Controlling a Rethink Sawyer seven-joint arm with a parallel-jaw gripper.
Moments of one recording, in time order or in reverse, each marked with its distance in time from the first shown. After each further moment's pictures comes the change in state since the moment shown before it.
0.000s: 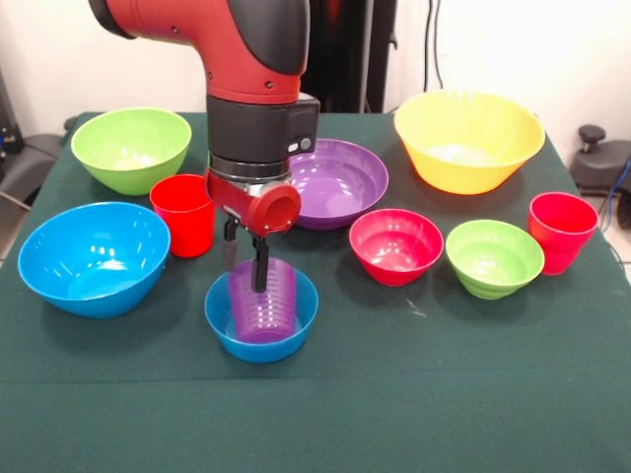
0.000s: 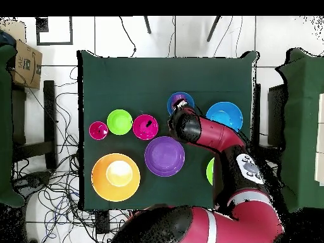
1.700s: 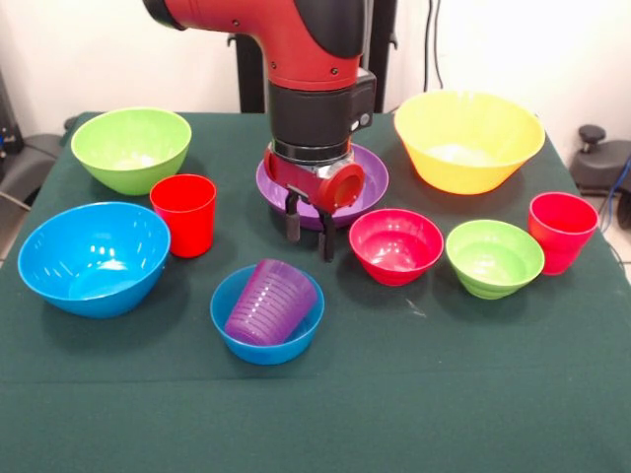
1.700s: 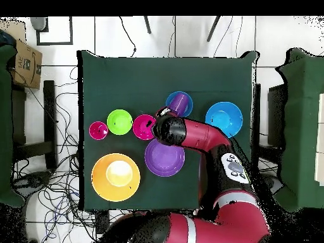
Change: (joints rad) arm 0.059 -0.042 0.018 0.055 -0.002 0.137 0.000
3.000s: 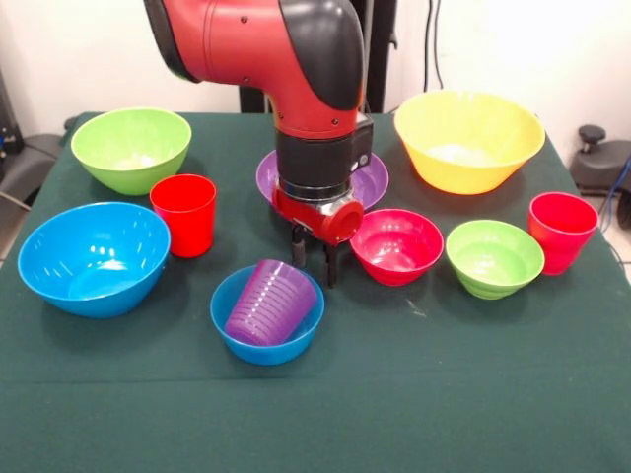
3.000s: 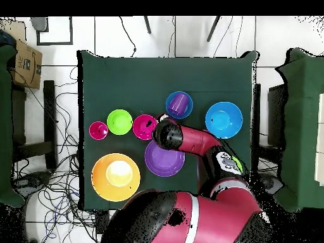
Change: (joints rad) arm -0.011 0.123 0.004 -0.006 -0.011 -0.141 0.000
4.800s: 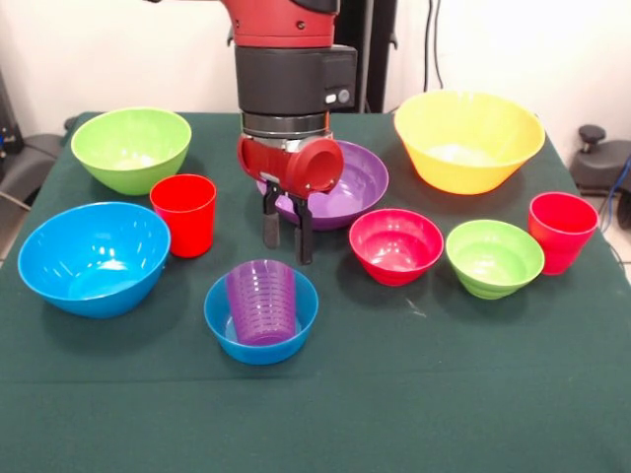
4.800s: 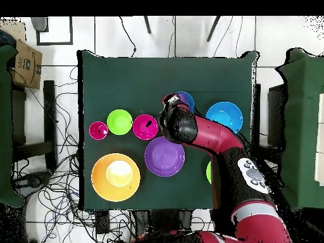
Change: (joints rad) arm -0.086 -0.203 0.091 0.050 0.050 0.004 0.000
